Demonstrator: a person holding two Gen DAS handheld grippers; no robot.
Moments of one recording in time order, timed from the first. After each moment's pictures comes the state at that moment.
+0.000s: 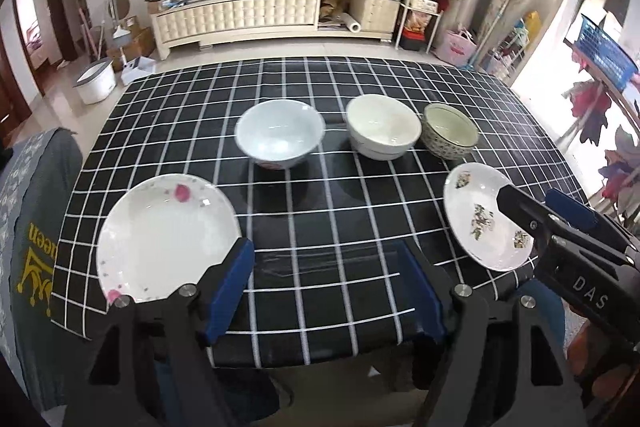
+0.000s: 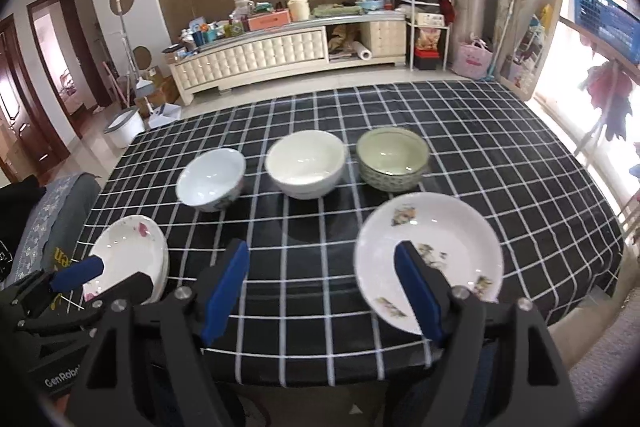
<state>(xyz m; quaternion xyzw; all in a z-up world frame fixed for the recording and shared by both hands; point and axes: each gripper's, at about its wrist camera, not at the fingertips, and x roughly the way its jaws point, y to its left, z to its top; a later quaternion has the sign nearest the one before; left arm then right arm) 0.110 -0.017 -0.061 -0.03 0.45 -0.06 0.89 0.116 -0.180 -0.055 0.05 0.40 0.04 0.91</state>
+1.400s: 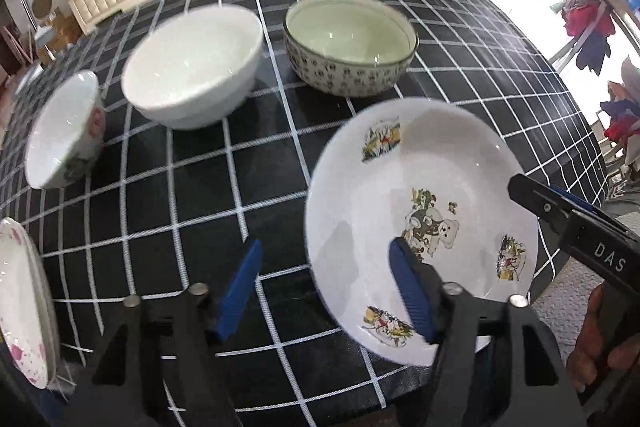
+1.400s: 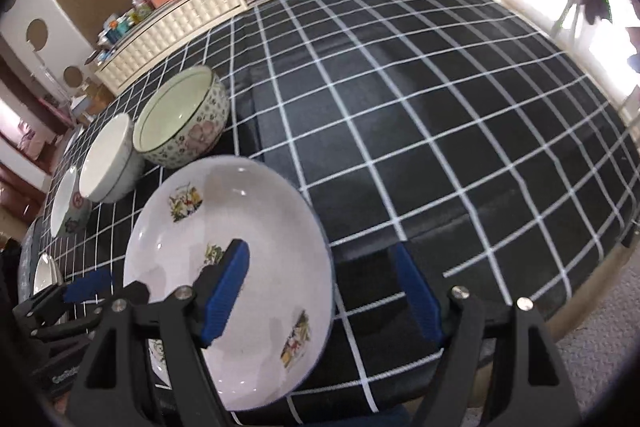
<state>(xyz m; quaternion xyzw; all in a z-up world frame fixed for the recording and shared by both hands) 0.228 -0.199 -0.179 0.02 0.57 -0.13 0.81 0.190 -0.355 -0.161 0.15 0.52 0.00 0.84</state>
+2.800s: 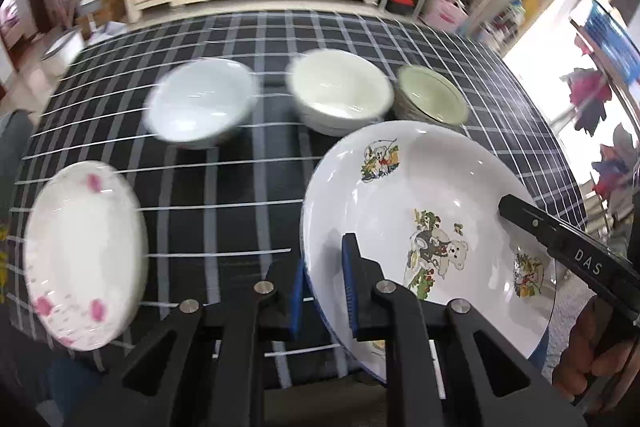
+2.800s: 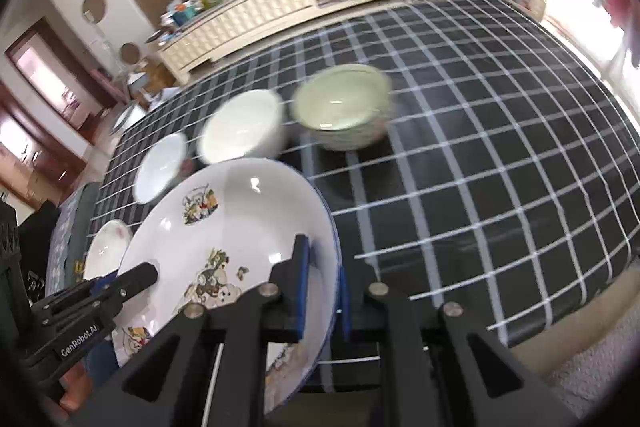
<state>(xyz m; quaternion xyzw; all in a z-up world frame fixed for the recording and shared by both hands) 0.171 -0.059 -0.106 -0.06 0.51 -0.08 0.85 0.175 -0.243 -0.096 0.13 0.49 0.10 0.86</state>
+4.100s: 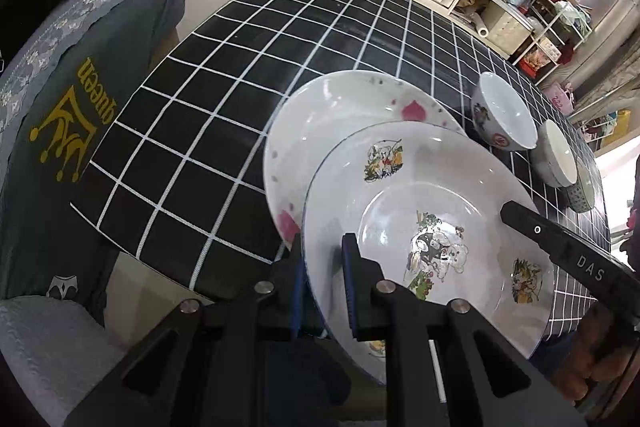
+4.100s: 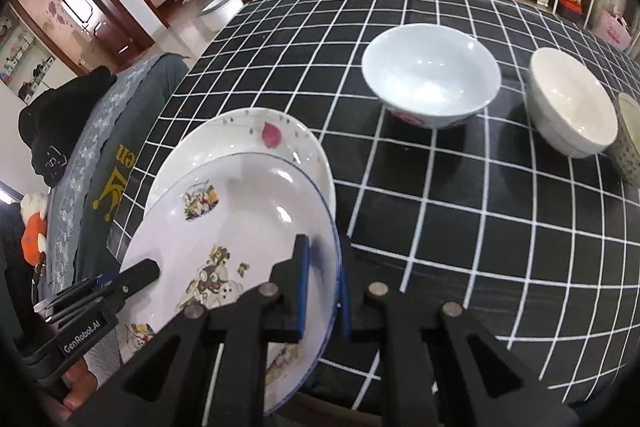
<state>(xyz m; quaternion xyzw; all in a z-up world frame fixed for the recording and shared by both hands) 0.083 0.197 -0.151 -0.21 0.52 0.10 0.82 0.183 0.020 -0.146 0.00 0.55 0.26 0.80</state>
